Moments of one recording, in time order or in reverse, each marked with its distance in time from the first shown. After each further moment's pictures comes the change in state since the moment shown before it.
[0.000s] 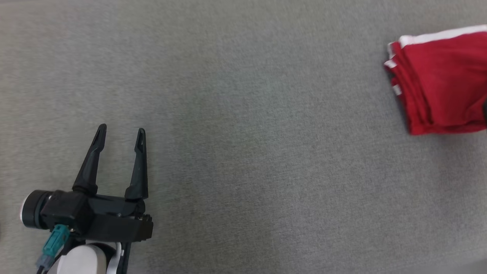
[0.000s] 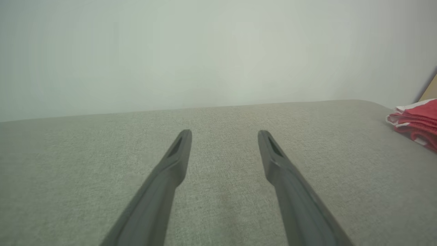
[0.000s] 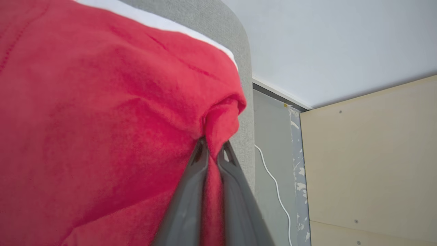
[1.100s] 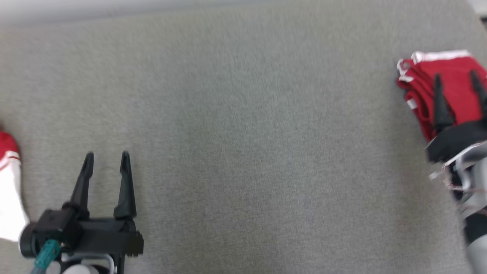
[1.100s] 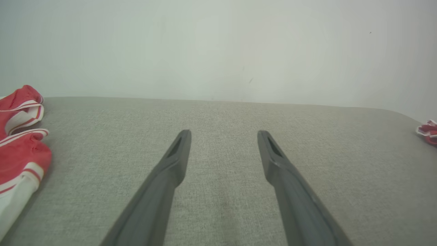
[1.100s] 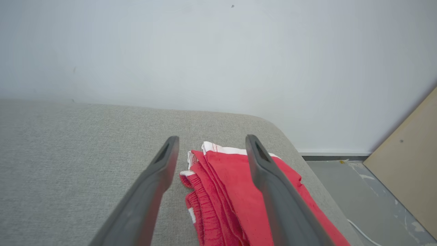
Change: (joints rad) left arm 0.052 -0.019 0.059 0.063 -0.054 0.013 0.000; right arm 0.248 0.323 -0.491 -0.172 -0.107 0.000 -0.436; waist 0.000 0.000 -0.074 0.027
